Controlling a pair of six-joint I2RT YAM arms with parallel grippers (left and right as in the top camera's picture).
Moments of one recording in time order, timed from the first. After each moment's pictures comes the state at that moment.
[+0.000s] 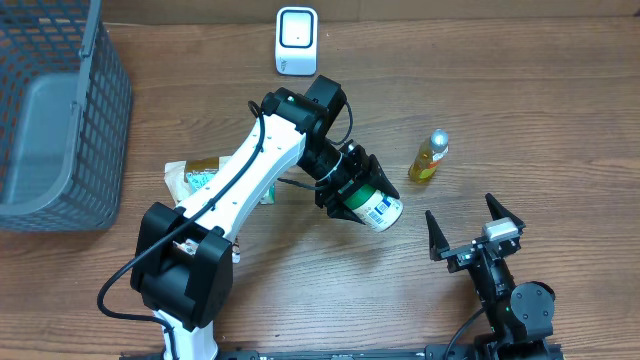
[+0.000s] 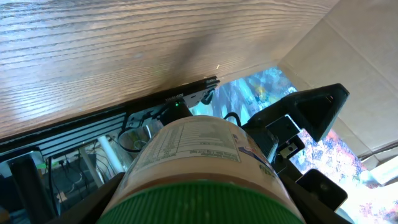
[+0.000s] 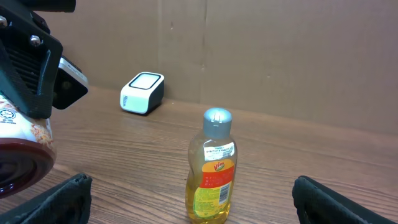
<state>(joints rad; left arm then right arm) -0.54 1.95 1.65 -1.25 0.97 -0.83 0.15 0.01 0.02 -0.02 -0.12 -0.06</state>
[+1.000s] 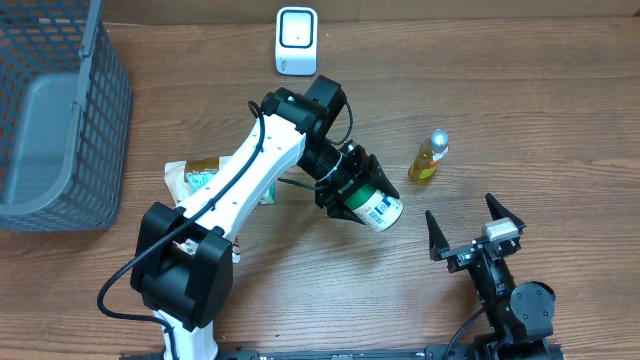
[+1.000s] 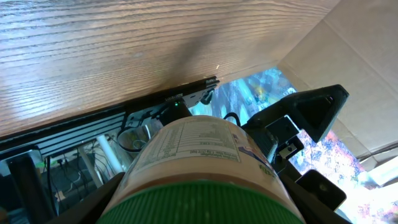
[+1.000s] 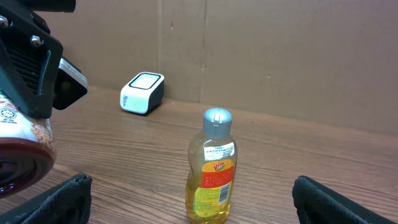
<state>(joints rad) -0.54 1.95 1.65 -1.25 0.97 -0.84 0.15 0.01 0.02 -0.02 -0.12 -0.06</state>
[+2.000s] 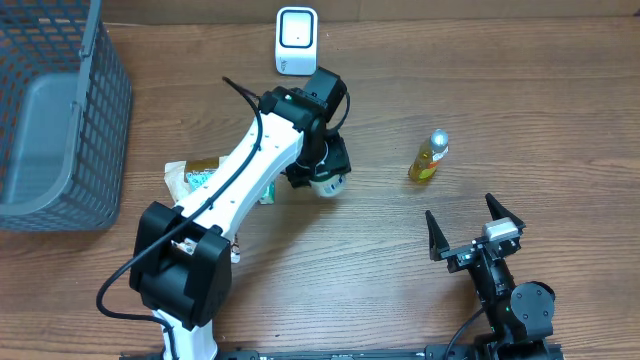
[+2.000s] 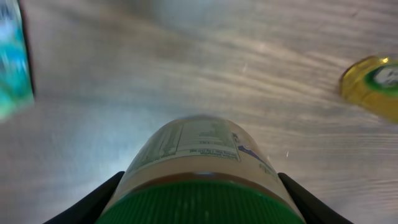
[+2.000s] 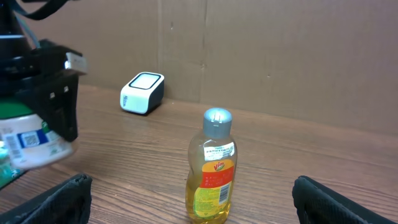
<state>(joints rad) -0.52 1.95 1.66 -1.11 0.18 -0.74 0.15 0.01 0.02 -0.02 -0.12 -0.06</state>
